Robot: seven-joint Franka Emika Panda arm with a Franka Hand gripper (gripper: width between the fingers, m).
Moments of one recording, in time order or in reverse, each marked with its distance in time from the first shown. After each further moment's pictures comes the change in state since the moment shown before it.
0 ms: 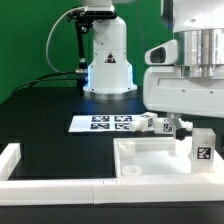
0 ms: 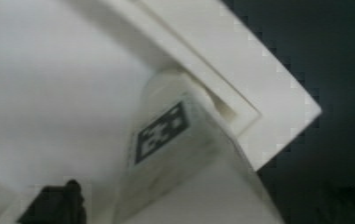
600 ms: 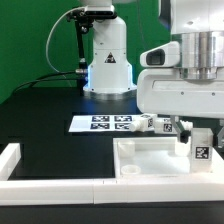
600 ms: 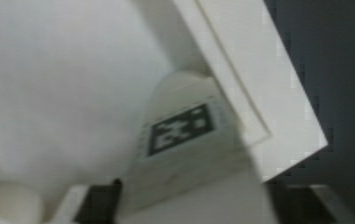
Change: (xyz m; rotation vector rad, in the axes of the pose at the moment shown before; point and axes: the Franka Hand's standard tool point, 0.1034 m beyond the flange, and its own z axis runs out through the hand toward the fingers) arm 0.000 0.003 0.001 -0.004 -0.019 0.066
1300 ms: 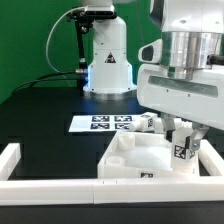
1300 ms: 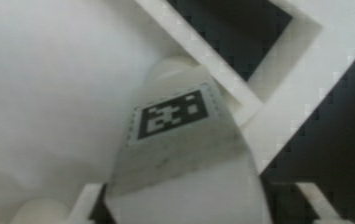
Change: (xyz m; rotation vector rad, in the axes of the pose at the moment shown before) arm 0.019 0.024 -0.001 -0.073 0.068 0.384
